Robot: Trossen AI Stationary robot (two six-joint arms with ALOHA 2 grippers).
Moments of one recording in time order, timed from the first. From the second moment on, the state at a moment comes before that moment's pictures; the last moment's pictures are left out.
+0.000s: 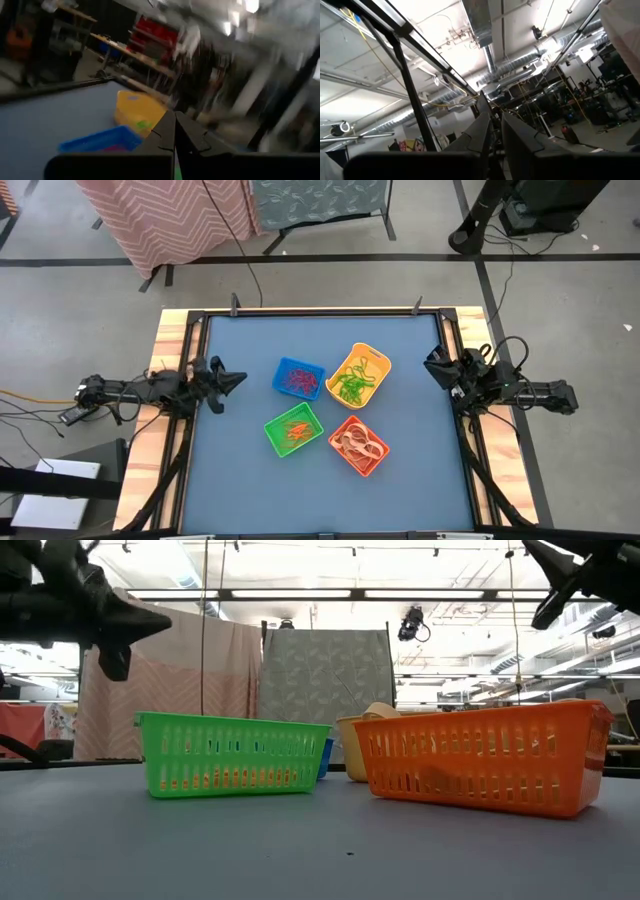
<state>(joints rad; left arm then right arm) -0.10 0.00 0.01 0.14 -0.36 -0.45 -0.06 0.02 0.01 0.57 0.03 0.48</state>
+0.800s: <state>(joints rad) 0.01 0.00 0.01 0.01 -0.03 0.03 -0.06 0.02 0.01 0.57 0.03 0.48</state>
